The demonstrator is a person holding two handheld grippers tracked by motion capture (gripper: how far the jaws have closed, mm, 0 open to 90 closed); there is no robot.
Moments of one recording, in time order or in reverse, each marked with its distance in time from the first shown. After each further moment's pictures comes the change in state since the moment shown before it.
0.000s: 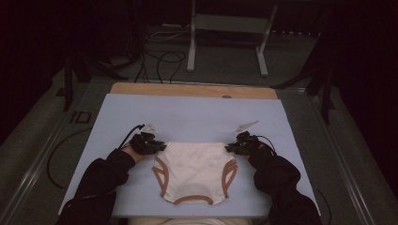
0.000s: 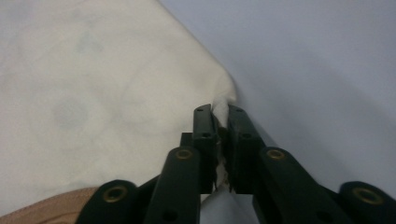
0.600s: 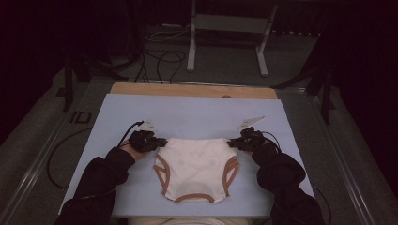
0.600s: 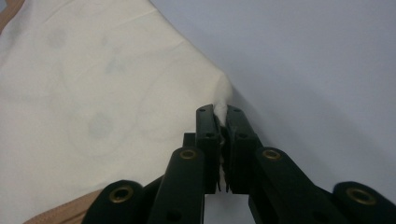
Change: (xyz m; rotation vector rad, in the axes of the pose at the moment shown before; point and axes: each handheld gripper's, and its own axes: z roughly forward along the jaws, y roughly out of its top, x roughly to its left) left arm -0.005 0.015 -0.018 -0.068 -0.003 0.033; right arm -0.001 0.012 -0.026 -0.065 0.006 -0.020
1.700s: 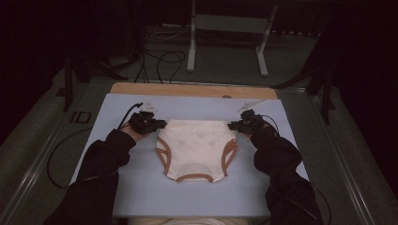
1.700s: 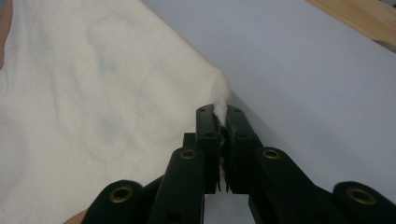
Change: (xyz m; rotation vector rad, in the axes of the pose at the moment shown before) left arm 0.033 0.043 -0.010 -0.034 0.070 0.005; right arm -0.035 0.039 -0.003 -0.039 -0.077 0.025
